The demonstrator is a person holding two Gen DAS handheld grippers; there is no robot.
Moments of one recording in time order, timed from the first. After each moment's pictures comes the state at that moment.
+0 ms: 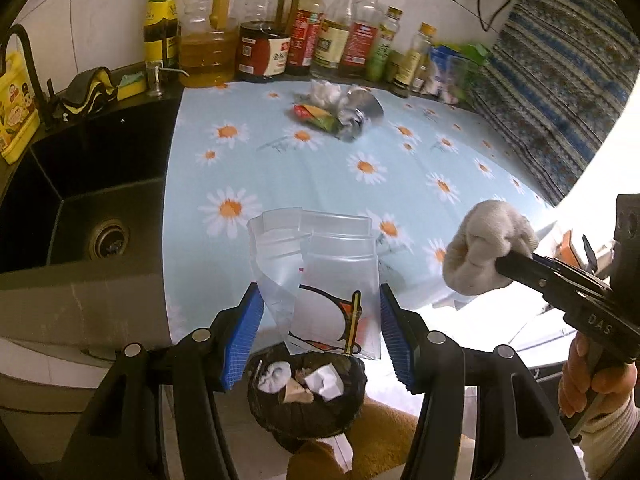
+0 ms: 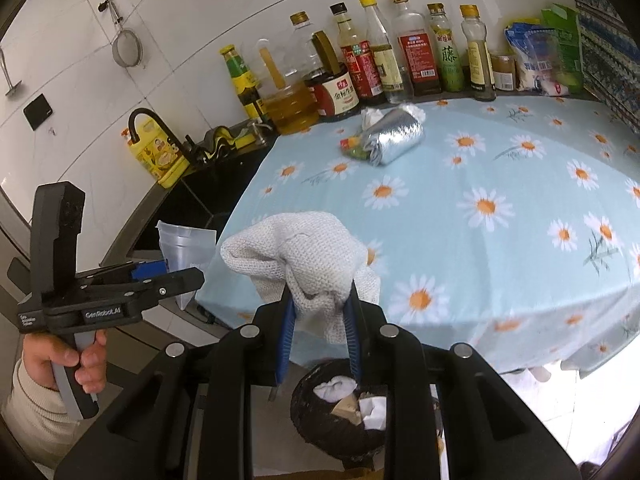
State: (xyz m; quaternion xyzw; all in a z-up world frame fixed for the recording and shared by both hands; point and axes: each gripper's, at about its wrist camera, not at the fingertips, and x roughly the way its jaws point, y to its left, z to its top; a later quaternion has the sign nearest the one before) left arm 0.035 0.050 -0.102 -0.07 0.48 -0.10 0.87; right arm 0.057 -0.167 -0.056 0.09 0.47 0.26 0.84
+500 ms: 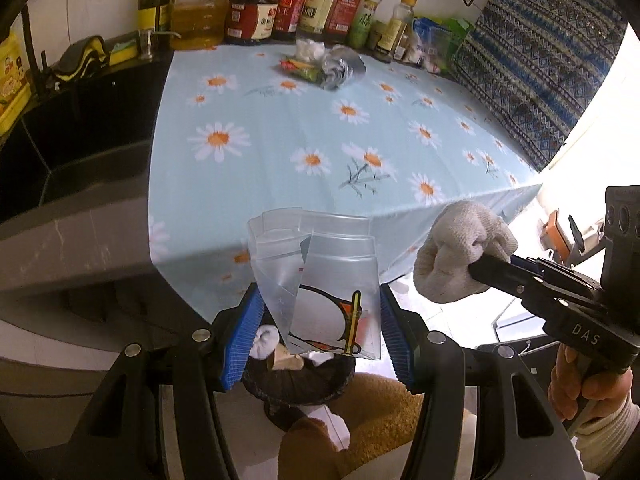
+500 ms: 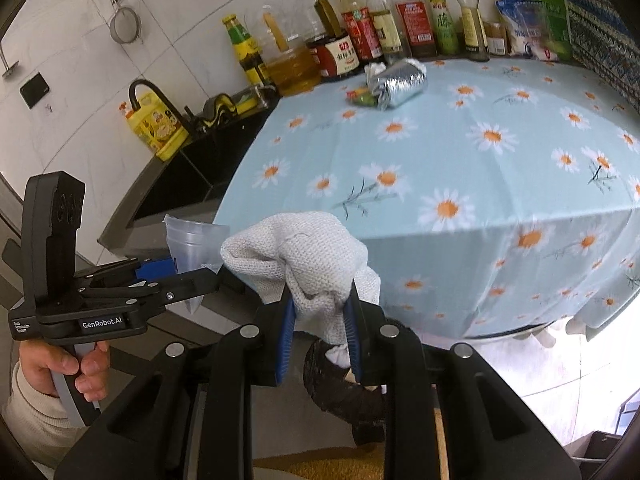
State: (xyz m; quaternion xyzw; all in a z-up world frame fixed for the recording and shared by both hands) left arm -0.015 0.050 -0.137 -0.07 0.51 -0.13 0.85; right arm -0.008 -0.144 -0.082 0.09 0.50 0.24 0.82
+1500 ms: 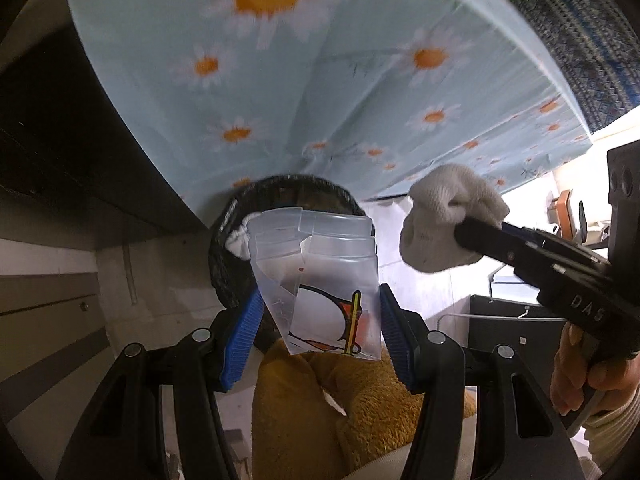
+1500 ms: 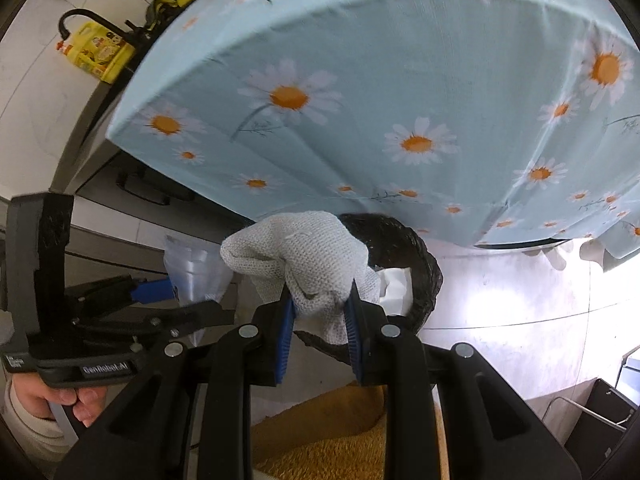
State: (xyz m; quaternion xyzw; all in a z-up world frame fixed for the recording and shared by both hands) left arm -0.022 0.042 -0.296 -0.13 0.65 -0.11 0.74; right arm -0.001 -0.128 -0.229 0.07 0.65 0.22 0.72
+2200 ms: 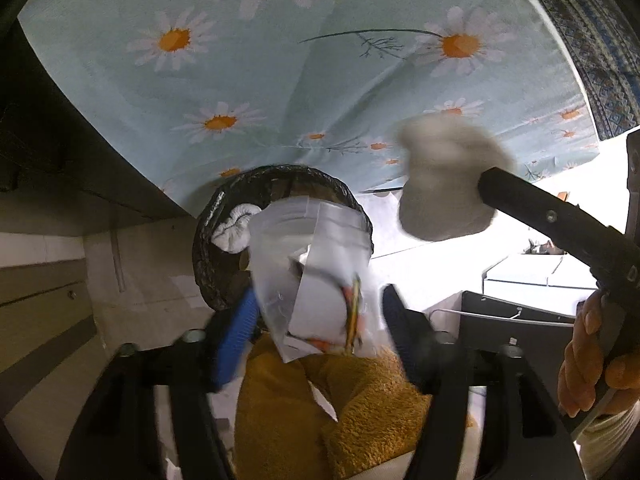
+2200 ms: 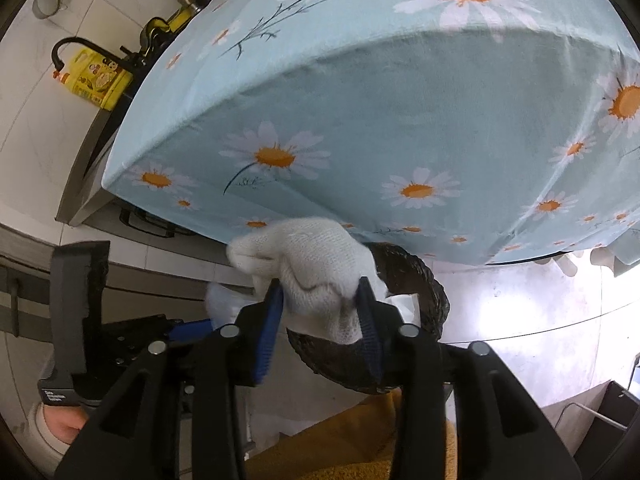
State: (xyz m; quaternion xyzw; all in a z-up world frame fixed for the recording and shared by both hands) left arm -0.005 0.040 -0.318 -0.15 0.67 -0.11 0.72; right arm 0.032 -0.133 -0.227 0.11 0.64 0.22 0.73
